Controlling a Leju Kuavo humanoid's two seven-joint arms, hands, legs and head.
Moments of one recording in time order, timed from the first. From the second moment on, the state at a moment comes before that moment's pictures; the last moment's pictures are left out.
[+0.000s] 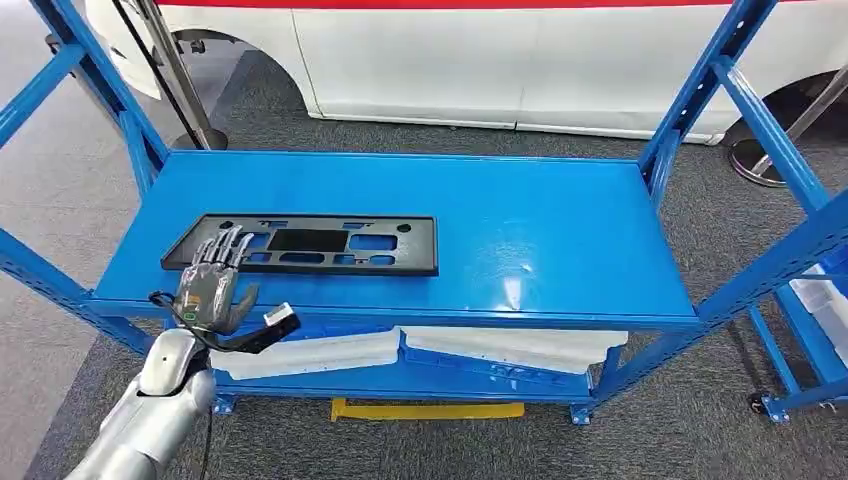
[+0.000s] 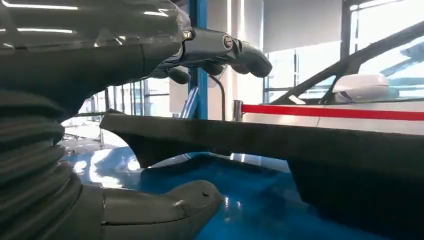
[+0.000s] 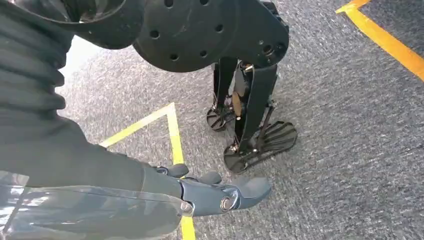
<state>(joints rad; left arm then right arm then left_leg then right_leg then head) -0.42 0.10 -0.27 -0.84 -1.24 0.69 -0.11 0.05 0.03 -0.95 -0.23 0.34 0.33 -0.08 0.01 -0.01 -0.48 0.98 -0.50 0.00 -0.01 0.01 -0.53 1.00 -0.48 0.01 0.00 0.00</state>
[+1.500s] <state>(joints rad) -0.55 0.08 -0.25 -0.64 -1.28 0.69 -0.08 0.04 0.02 -0.97 -0.22 0.36 0.33 -0.08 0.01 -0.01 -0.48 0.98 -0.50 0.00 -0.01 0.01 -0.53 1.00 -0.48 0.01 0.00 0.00</state>
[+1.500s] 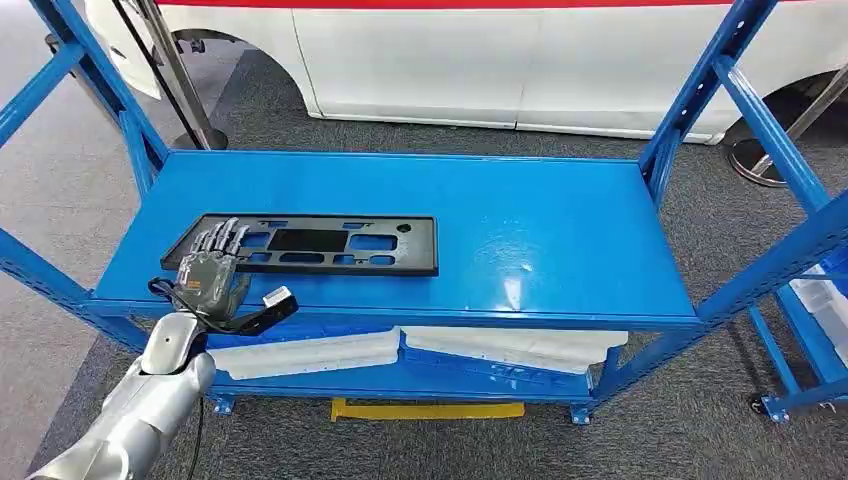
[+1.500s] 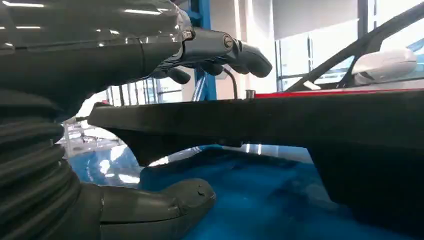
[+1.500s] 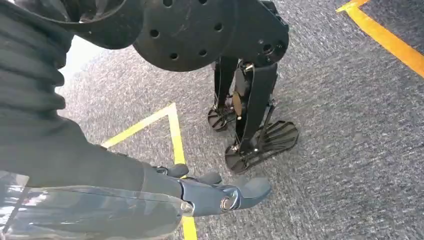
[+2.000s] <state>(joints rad) -0.55 0.07 -0.25 -0.63 -1.27 0.69 -0.08 0.04 0.02 -0.97 -0.22 0.37 0.33 -0.08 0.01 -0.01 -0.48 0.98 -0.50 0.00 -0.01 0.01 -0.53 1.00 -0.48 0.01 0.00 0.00</state>
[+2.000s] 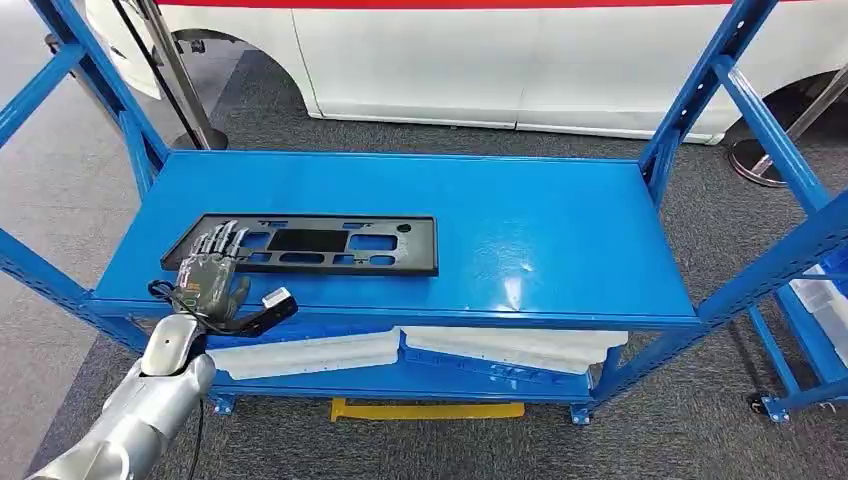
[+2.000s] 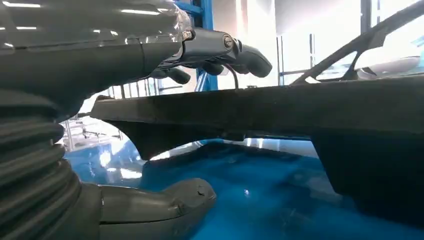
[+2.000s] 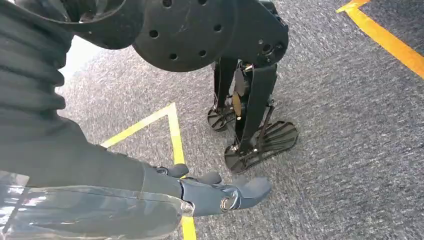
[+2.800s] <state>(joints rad) -0.58 0.07 -0.25 -0.59 -1.25 0.71 -0.10 0.04 0.02 -0.98 -0.22 0.37 0.33 -0.07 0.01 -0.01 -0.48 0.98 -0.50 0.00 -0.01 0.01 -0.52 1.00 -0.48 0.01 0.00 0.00</state>
